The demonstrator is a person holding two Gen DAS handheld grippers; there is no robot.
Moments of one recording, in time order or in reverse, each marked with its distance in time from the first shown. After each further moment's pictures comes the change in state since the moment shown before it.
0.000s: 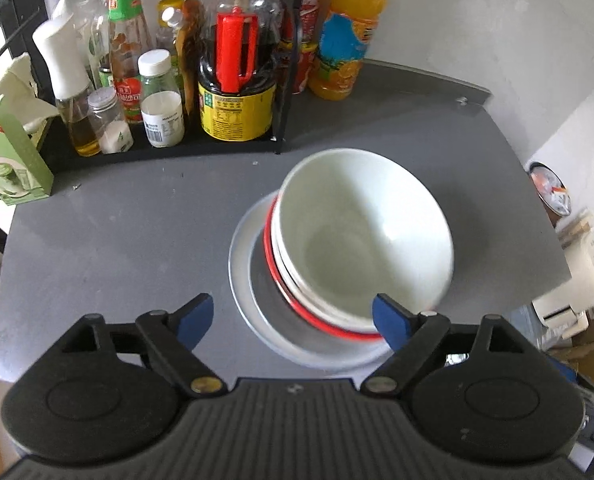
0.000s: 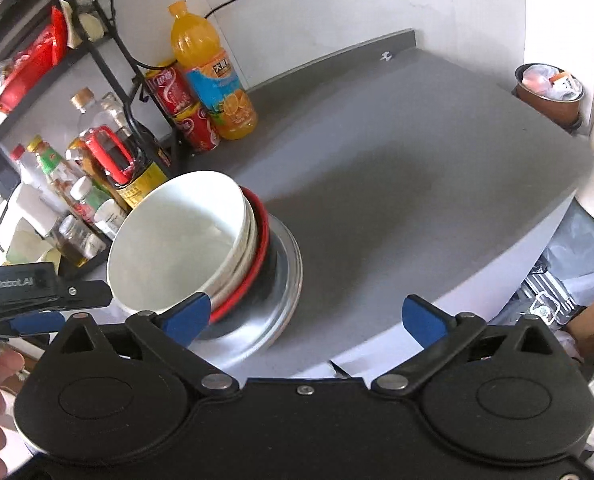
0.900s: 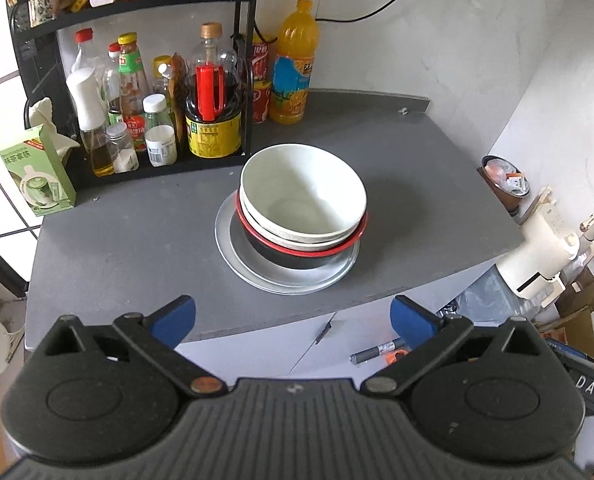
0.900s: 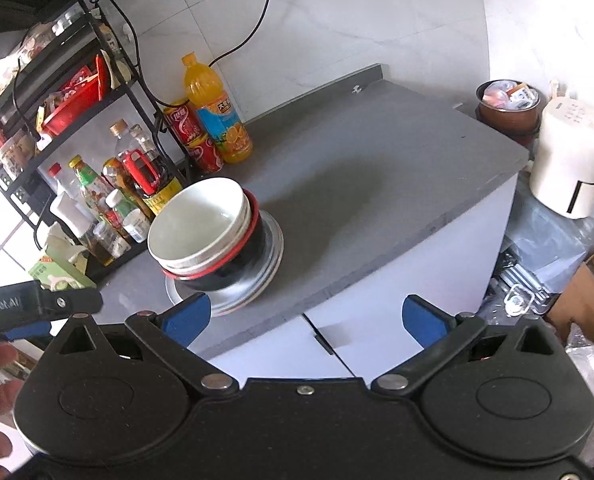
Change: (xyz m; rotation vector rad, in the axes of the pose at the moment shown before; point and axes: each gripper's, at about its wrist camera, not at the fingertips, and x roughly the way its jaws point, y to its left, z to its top) left arm -0.111 -0.029 -0.095 0.094 -0.146 -0.031; right arm -0.122 -0.029 -0.059 0.022 -0.102 -0.002
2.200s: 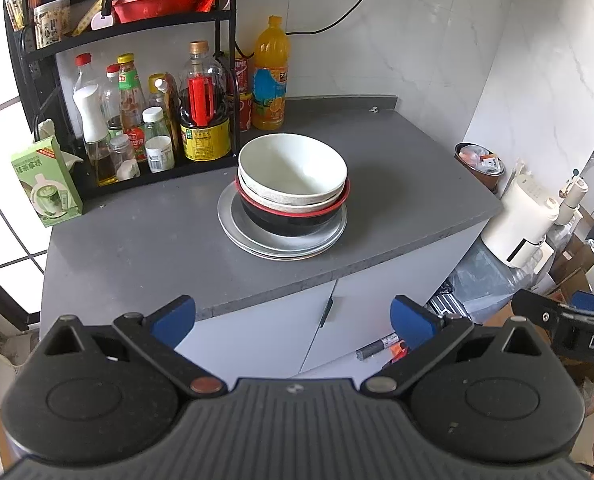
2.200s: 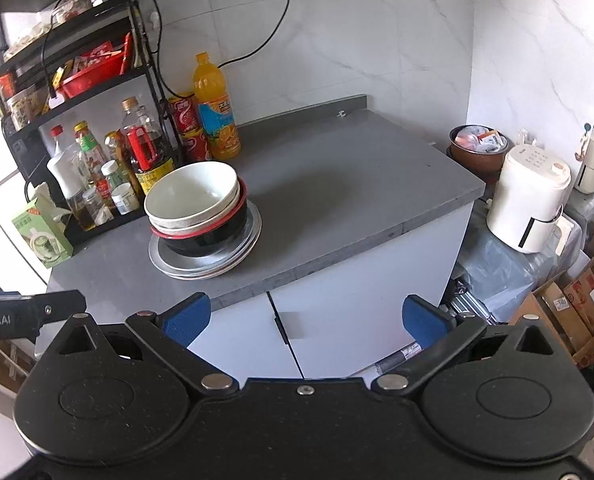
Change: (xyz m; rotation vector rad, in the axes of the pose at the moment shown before) left arm -0.044 0.014 -0.072 0.118 -0.080 -0.030; right arm -0.058 0.022 -0.052 -0.153 -0.076 -0.122
